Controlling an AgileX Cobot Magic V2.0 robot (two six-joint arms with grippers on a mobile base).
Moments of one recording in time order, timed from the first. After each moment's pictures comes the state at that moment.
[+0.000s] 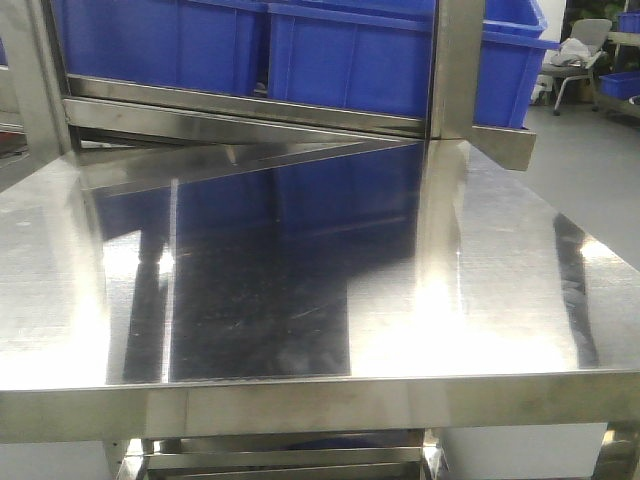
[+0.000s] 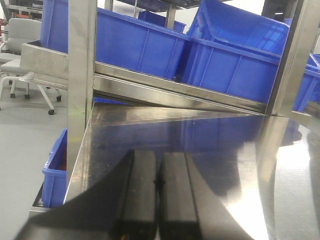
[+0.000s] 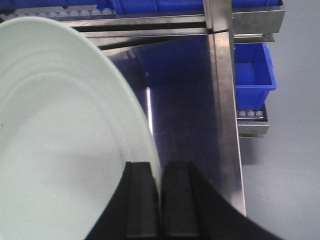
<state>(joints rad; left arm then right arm) -0.16 0.00 0.01 -0.03 0.03 -0.11 0.15 0.83 -1.07 0.21 0.77 0.15</state>
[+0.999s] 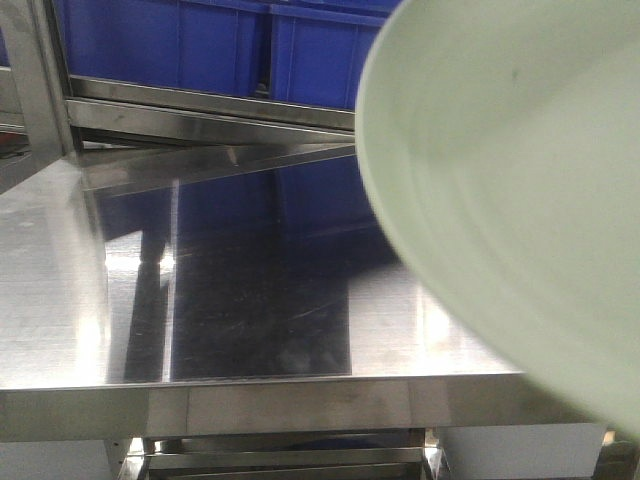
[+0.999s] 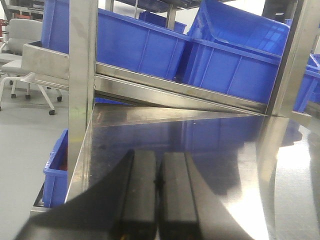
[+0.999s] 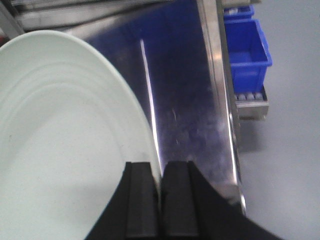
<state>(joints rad) -0.16 0.00 0.01 -0.03 0.03 -0.11 0.15 0.18 -0.50 0.20 0.75 0.22</state>
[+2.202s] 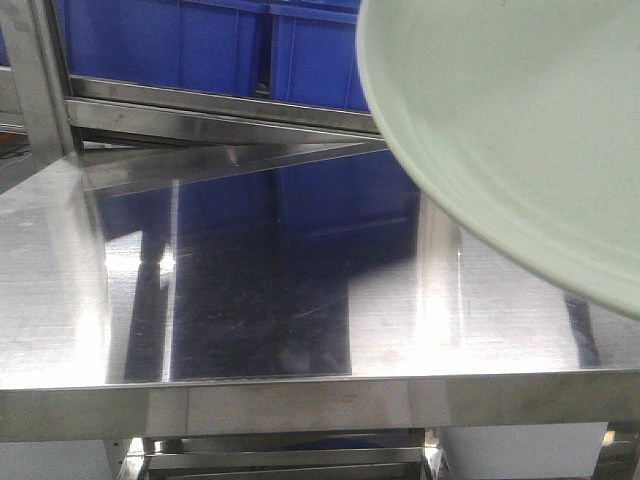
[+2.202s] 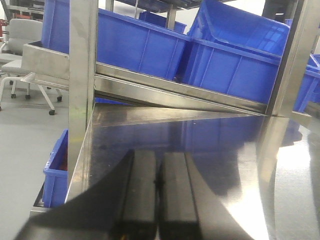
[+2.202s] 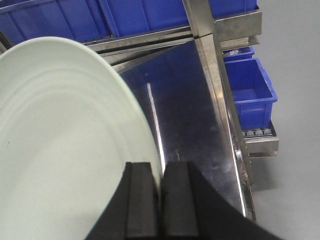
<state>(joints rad) -0.16 0.00 0.01 -0.03 0.03 -0.11 0.15 0.18 -0.40 0.20 0.51 0.25</state>
